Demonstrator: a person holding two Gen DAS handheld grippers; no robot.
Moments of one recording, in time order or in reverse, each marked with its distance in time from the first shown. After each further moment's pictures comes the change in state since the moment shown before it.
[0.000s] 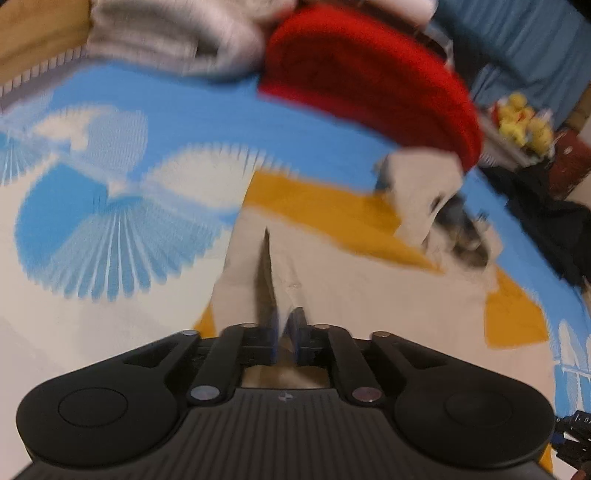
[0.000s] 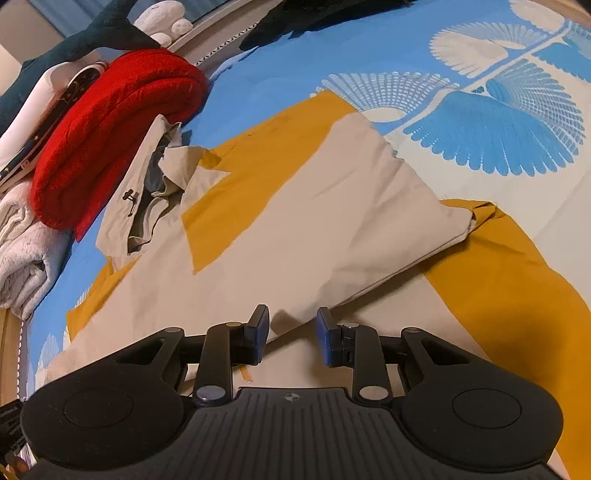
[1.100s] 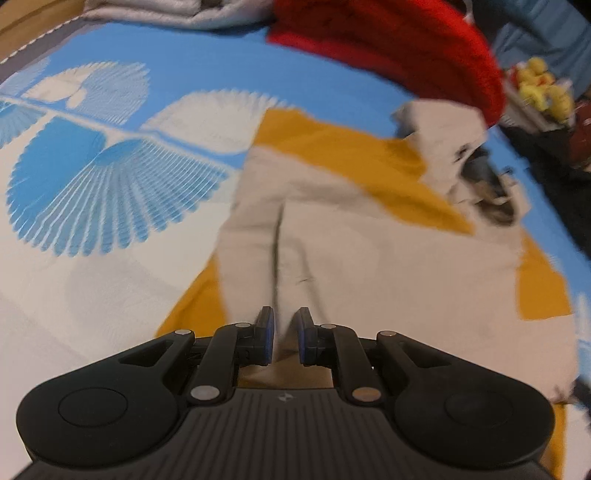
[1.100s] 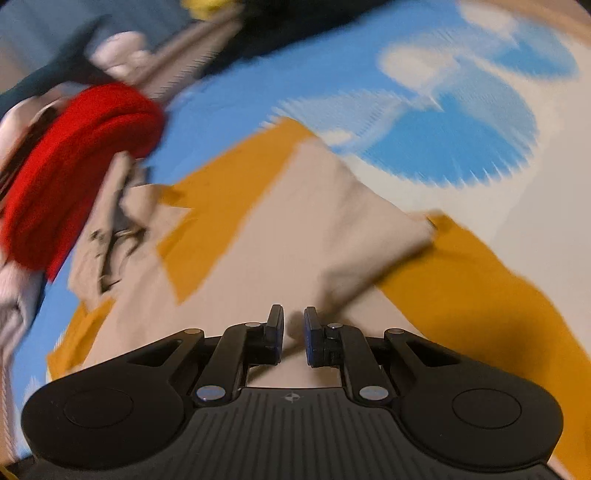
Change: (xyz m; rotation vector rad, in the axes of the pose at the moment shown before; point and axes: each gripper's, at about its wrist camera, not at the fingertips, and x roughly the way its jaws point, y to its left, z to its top) left arm 0.030 0.000 -0.011 0.012 0.125 0.057; right arm -0.014 0.001 0.002 0.036 -0.104 -0.089
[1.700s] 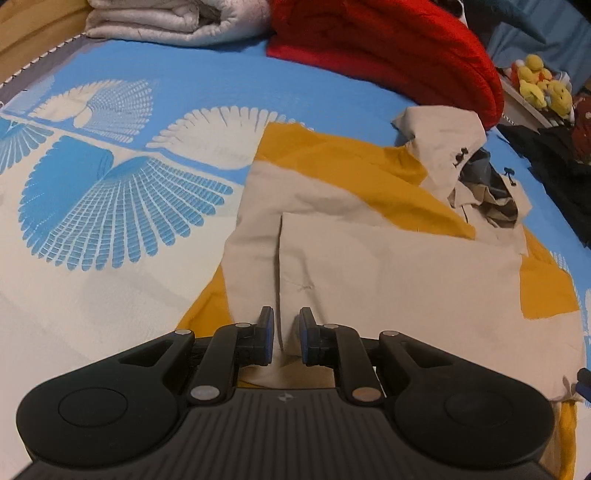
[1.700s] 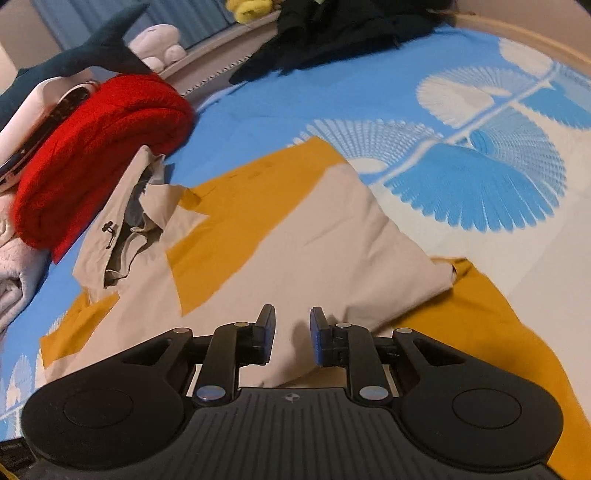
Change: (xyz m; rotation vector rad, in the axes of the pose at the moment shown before) left arm -0.013 -0.005 0.001 0.035 -0.045 0.012; right arm 0.012 0.002 0.013 -0.091 -0.024 0.012
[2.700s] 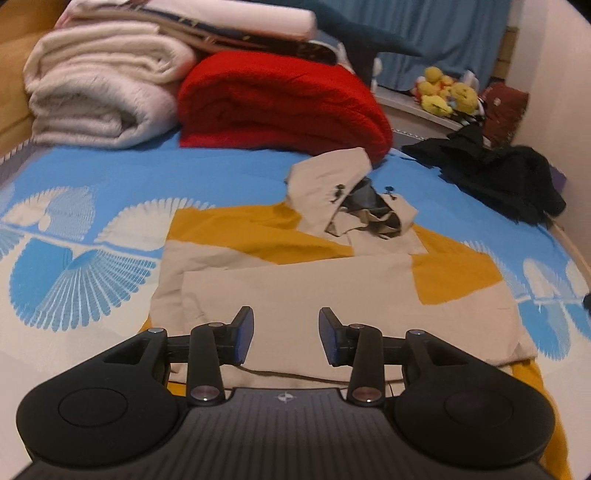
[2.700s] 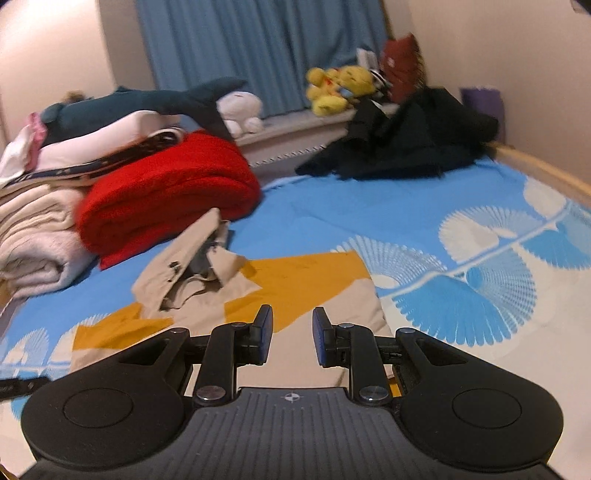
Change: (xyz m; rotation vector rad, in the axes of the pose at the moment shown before) left arm -0.101 -0.082 -0.049 0.251 -0.268 -0.118; right arm -0.125 0.013 -0.006 -0.287 -0.290 0.093
